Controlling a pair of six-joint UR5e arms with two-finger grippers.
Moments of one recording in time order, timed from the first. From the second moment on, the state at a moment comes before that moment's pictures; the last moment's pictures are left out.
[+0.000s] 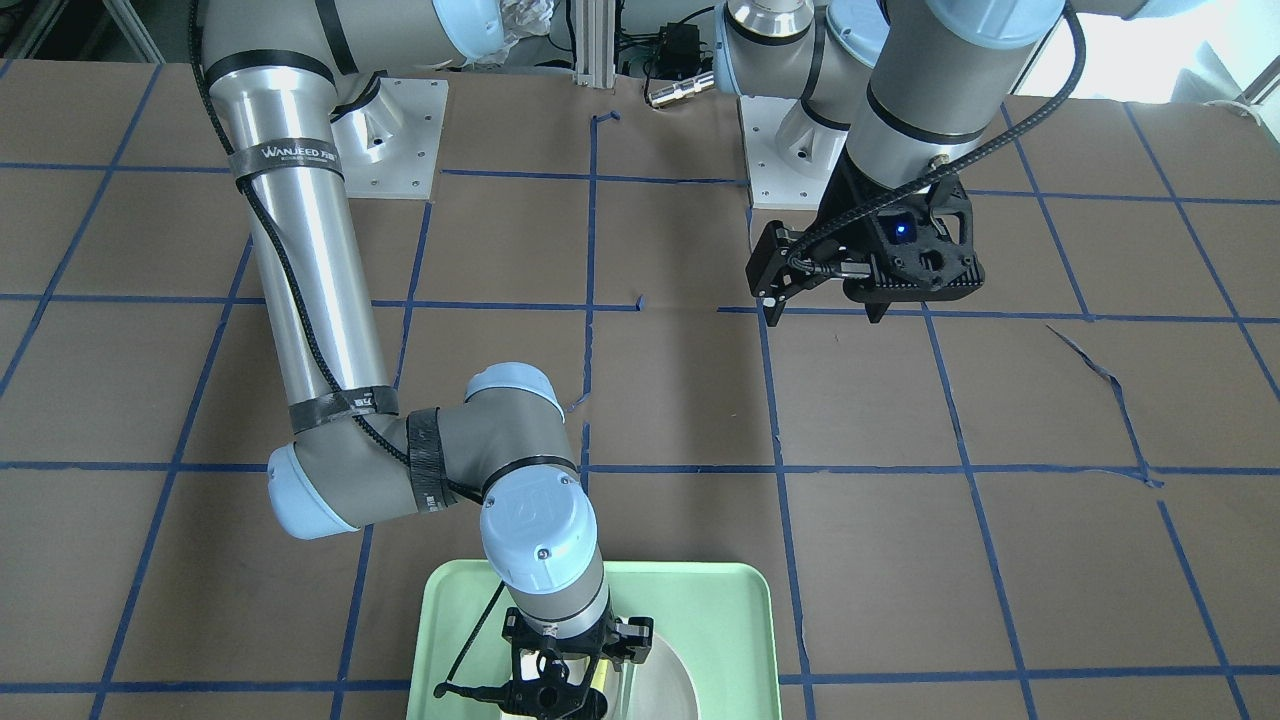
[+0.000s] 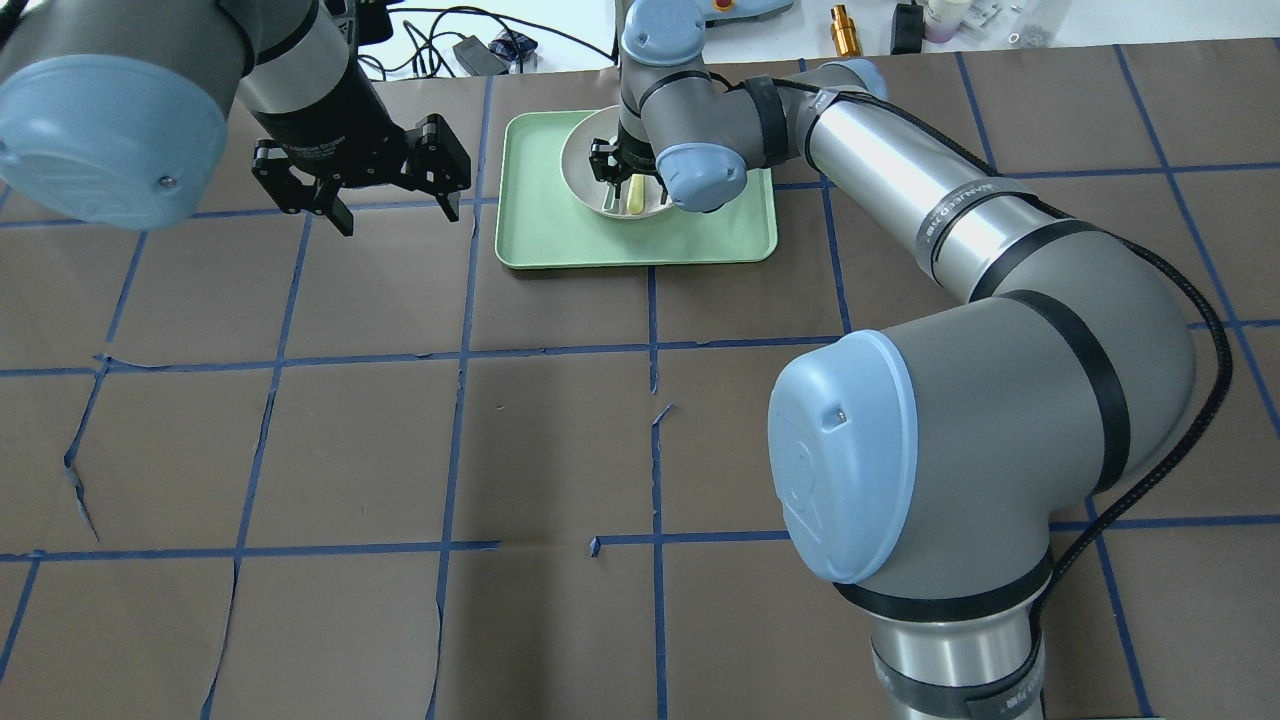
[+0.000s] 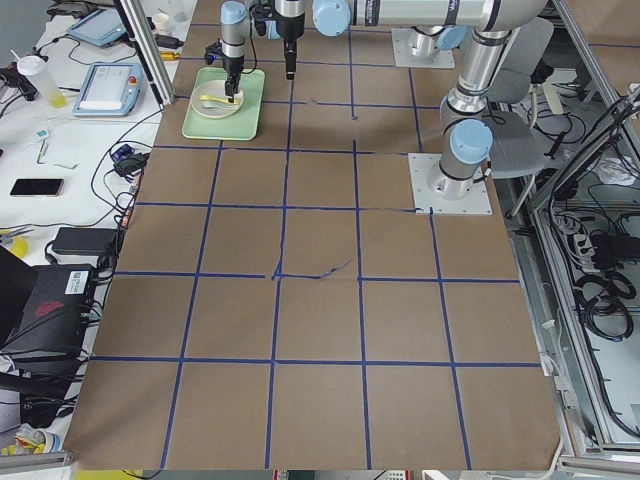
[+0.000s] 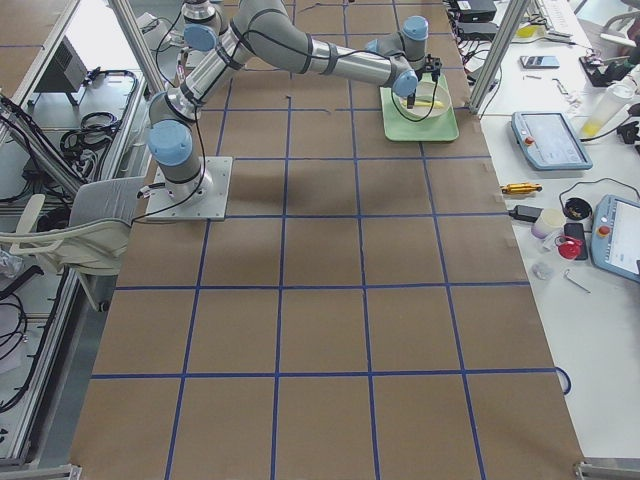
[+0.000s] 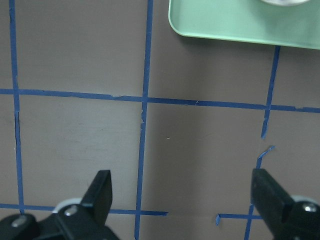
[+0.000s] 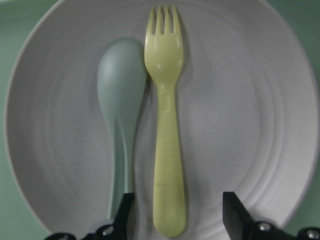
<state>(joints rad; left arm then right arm) -1.63 -1.65 -1.55 -1.44 1.55 -0.15 1.85 -0.67 1.07 -2.18 -1.51 0.41</state>
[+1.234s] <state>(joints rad) -1.63 -1.65 -1.55 -1.44 1.55 -0.15 1.85 -0.65 1.06 -2.19 -1.51 0.39</state>
